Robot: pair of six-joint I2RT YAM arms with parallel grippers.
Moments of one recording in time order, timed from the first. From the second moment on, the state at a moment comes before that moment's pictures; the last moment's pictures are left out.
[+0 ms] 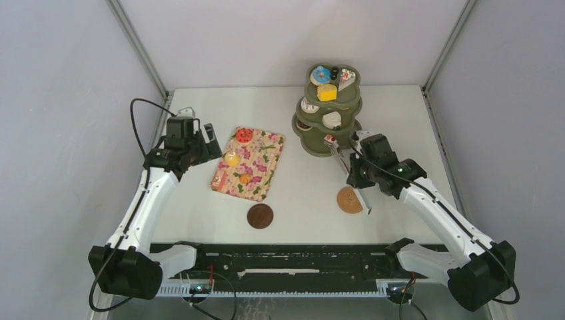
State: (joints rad) left arm -0.13 1.13 1.07 -0.71 -0.12 -0.37; right arm 0.46 1.08 0.92 -0.78 0.01 0.25
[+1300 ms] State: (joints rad) left arm -0.13 1.15 1.07 -0.66 -0.05 -0.38; right arm -0.07 1.35 1.31 -0.88 -0.09 0.25
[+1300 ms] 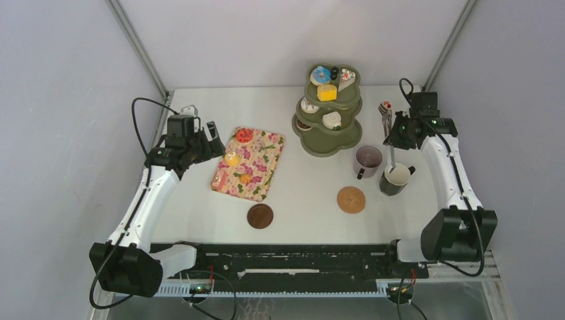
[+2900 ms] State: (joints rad) left arm -0.11 1.14 1.07 -0.66 -0.07 -0.38; right arm 0.17 1.86 1.48 -0.74 -0.08 0.33
